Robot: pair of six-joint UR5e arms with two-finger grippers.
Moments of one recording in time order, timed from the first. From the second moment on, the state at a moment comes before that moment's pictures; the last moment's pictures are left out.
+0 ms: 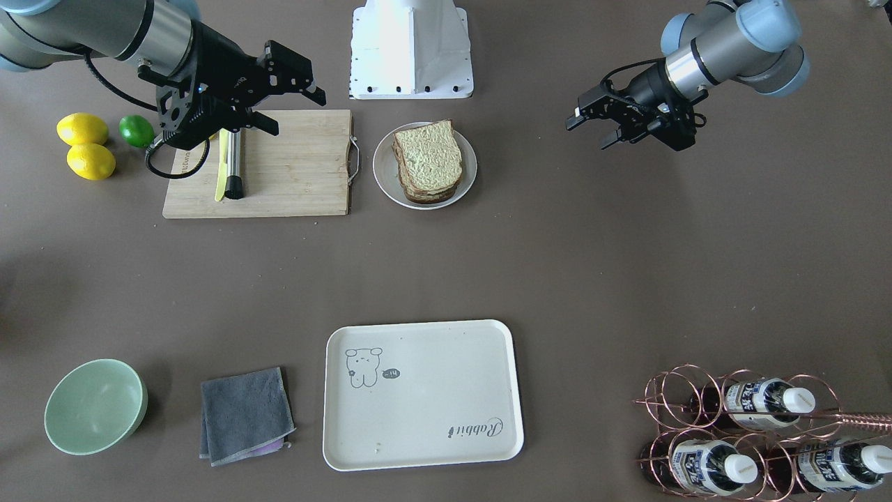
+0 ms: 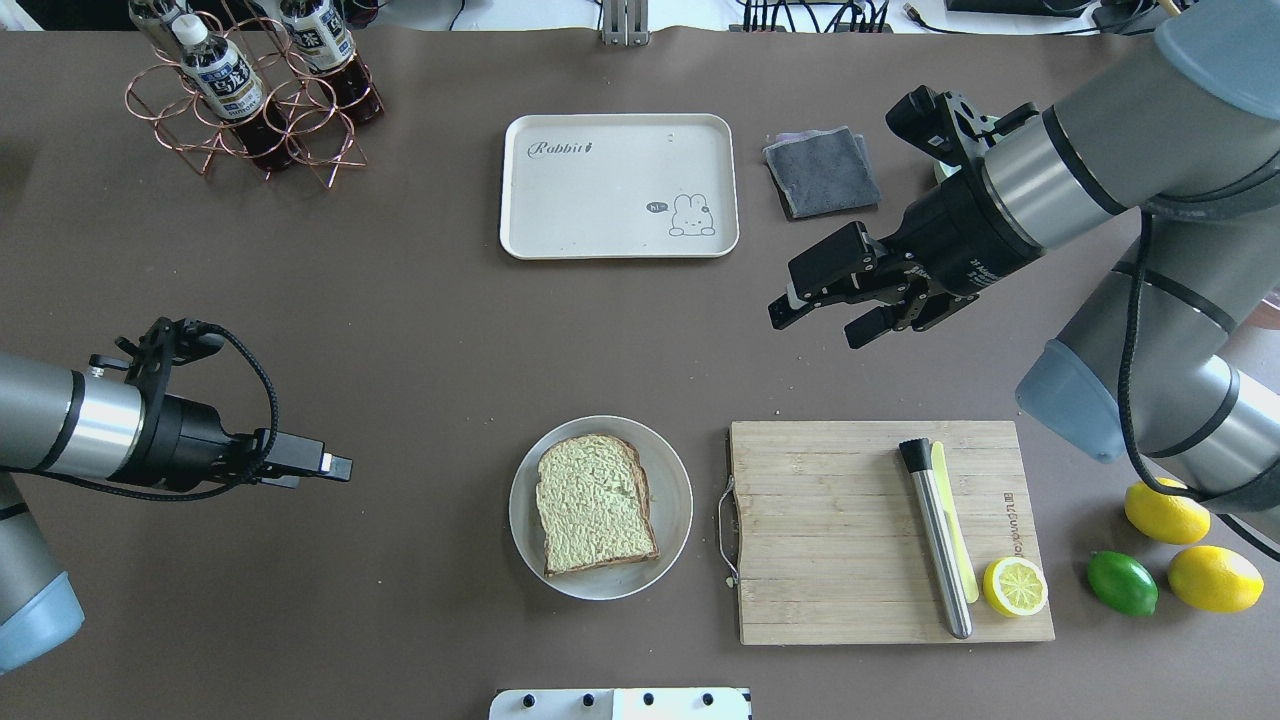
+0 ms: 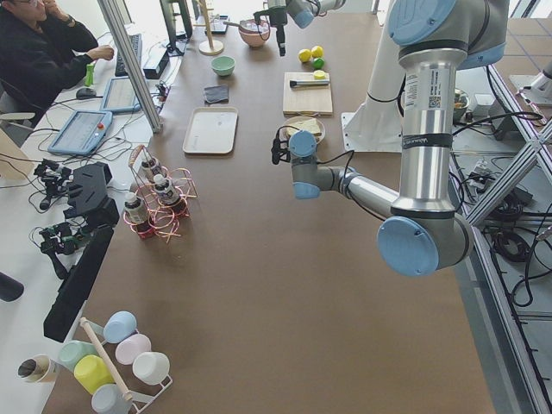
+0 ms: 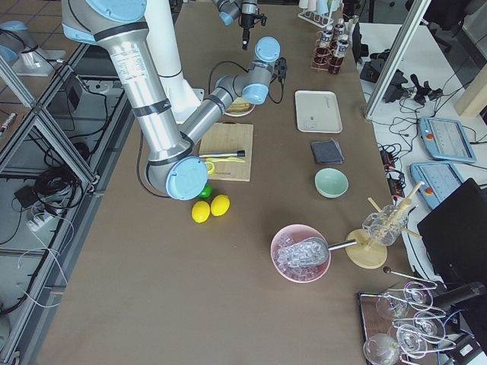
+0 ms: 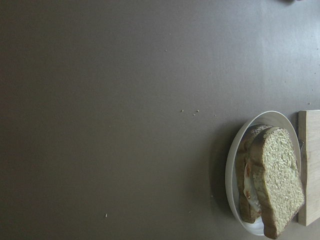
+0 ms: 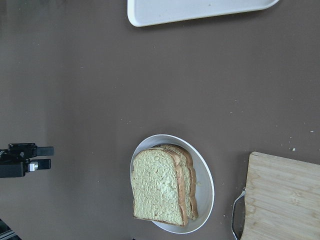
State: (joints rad) left arm -0.58 -1.56 -1.85 -2.67 -2.13 -1.40; right arm 0.87 -1.19 1.94 -1.08 2.56 1.26
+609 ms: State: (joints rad) left arm -0.43 -1.72 -1.85 -2.54 -1.95 -1.46; right arm 0.88 -1.20 1.93 -1.07 2.55 1.25
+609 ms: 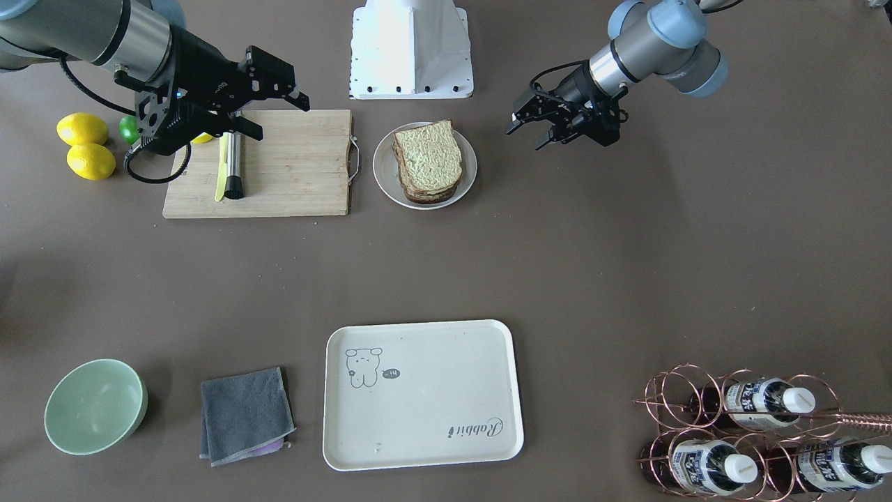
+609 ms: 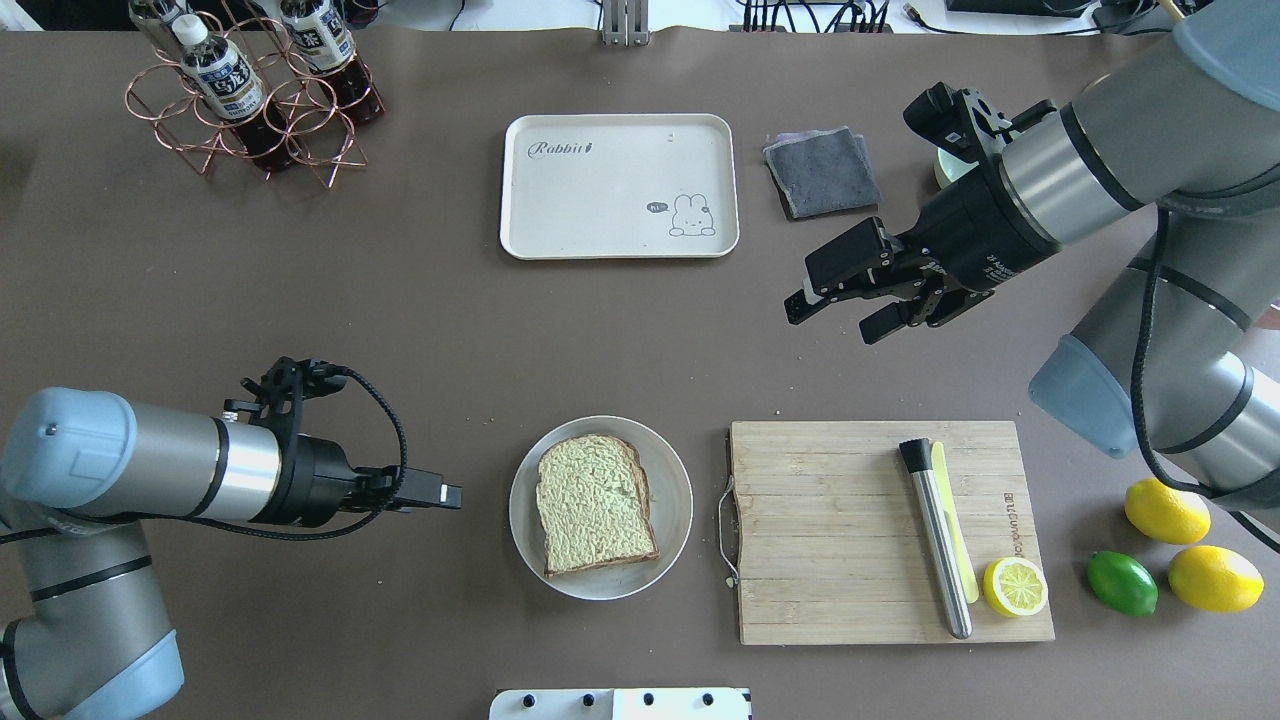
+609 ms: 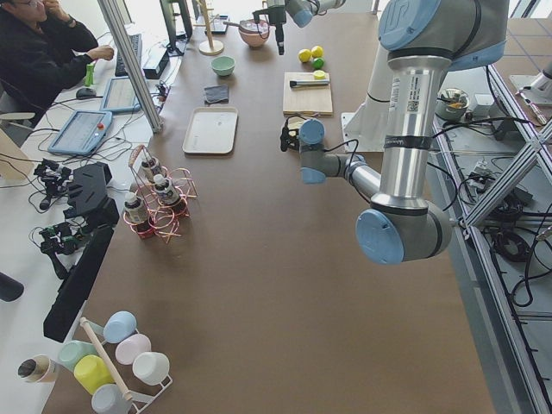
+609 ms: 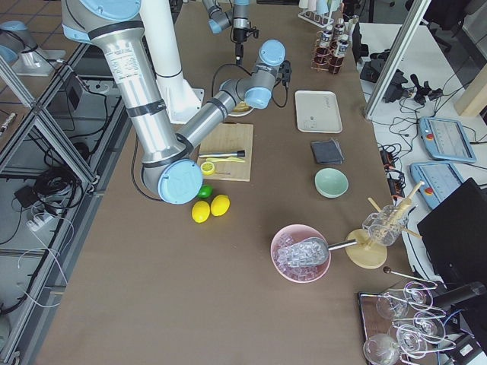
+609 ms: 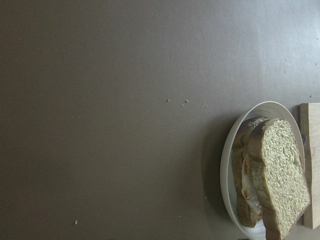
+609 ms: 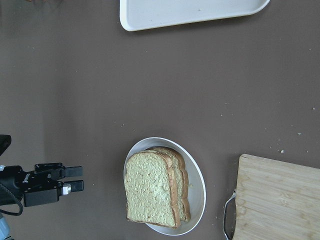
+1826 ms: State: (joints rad) left arm -0.34 -1.84 -1.80 -2.35 -1.81 -1.50; right arm 0.87 -1.20 1.90 -1.07 2.54 1.23
